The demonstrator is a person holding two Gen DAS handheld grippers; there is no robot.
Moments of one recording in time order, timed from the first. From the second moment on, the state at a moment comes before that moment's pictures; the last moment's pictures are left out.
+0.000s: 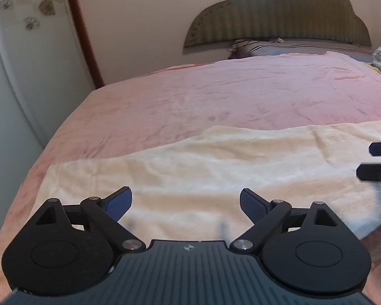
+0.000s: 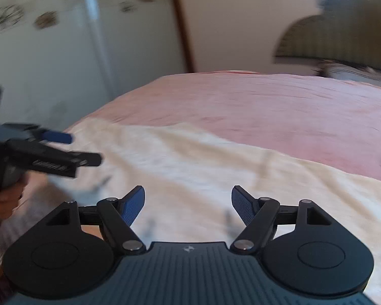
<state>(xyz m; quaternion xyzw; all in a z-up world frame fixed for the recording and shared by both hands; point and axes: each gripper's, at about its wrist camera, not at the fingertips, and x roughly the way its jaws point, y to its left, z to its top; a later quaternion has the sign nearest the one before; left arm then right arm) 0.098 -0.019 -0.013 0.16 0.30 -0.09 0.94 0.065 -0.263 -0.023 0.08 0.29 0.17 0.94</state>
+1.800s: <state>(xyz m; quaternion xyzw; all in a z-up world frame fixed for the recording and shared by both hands) 0.101 -0.158 -0.065 0.18 0.34 -0.25 0.89 -0.040 -0.564 -0.120 0.50 0.19 -0.15 0.83</state>
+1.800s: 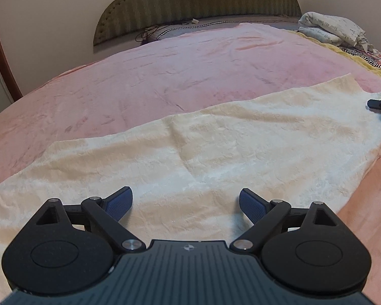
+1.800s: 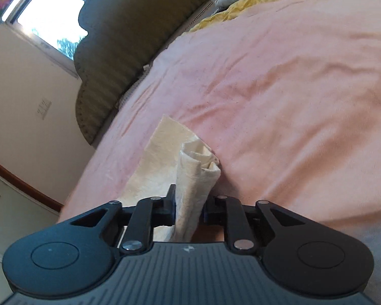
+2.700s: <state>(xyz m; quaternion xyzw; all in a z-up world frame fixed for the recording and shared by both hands) 0.197 -0.115 -0.087 -0.35 0.51 -0.32 0.72 0.035 -0.246 -0.034 -0.13 0.21 0.07 0.97</state>
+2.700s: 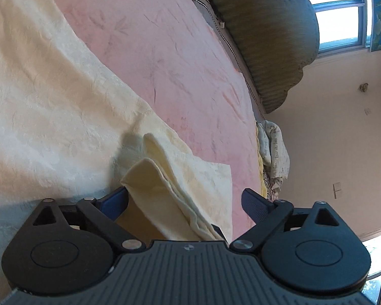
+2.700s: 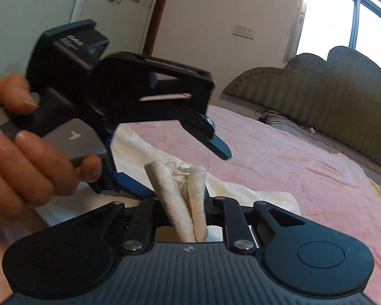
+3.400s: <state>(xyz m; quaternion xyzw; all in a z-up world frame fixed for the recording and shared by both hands) 0.196 -0.067 -0.049 -0.04 0.41 -0.14 0.90 0.082 -0.159 -0.063 -0.19 0.25 0.19 0.93</state>
